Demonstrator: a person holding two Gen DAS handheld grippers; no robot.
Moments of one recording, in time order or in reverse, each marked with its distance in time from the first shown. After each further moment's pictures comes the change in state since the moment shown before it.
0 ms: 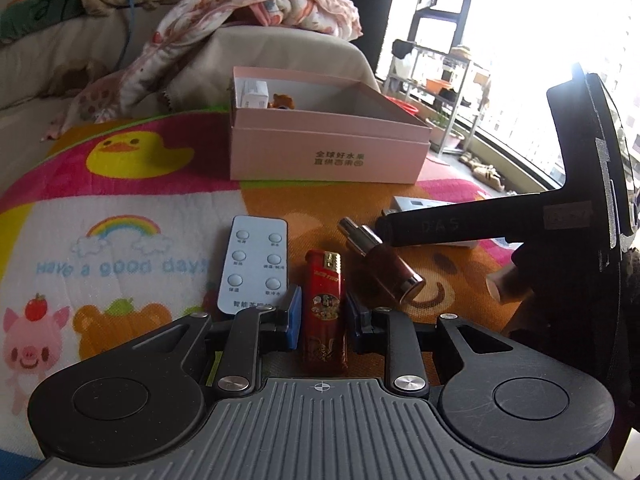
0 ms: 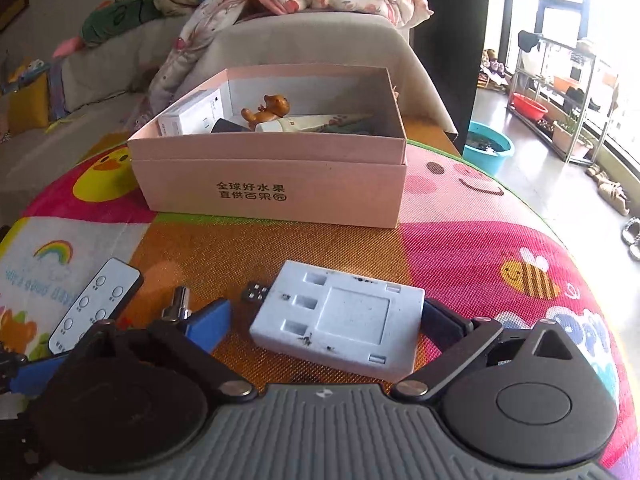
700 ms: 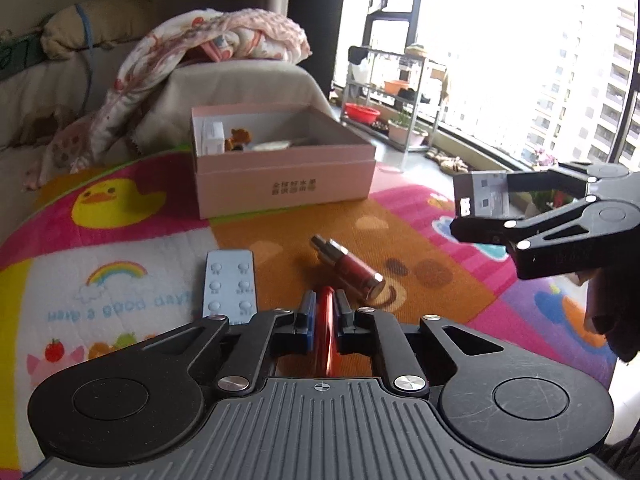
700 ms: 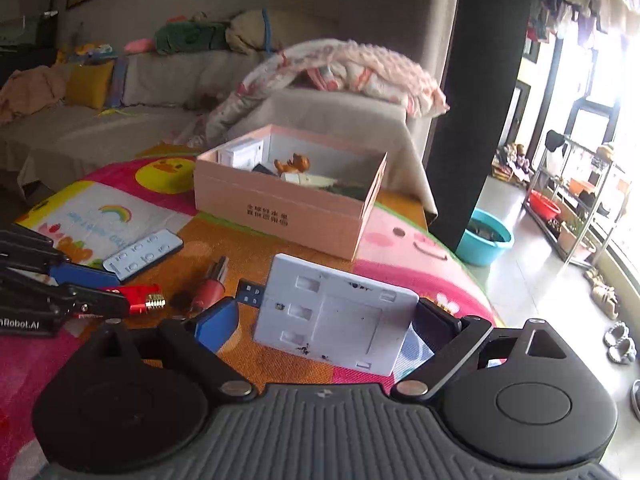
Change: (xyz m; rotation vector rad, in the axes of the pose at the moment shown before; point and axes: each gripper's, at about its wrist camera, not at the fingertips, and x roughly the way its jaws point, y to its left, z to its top) left arm -0.038 -0.018 0.015 0.129 -0.055 -0.075; right arm -0.115 -0.035 -0.031 -0.251 -0.204 0.044
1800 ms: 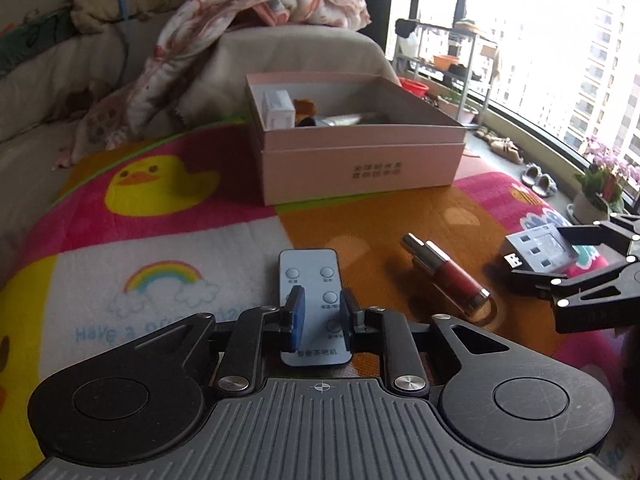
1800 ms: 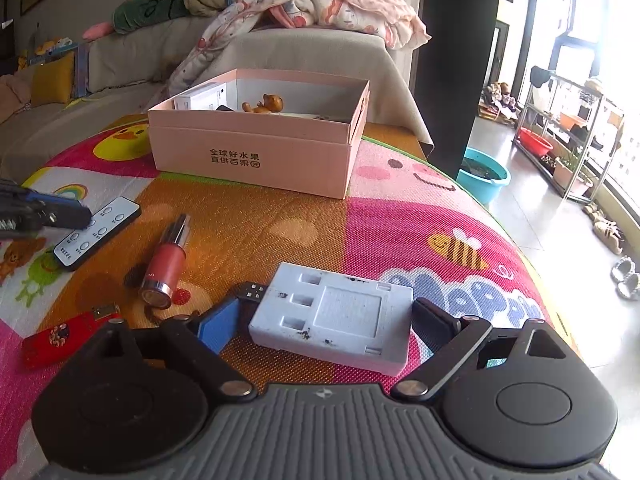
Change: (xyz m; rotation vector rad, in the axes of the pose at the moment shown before) left arm 0.052 0.035 0.008 -0.003 0.097 0.144; right arm 0.061 -0.003 -0.026 0.126 0.152 -0.025
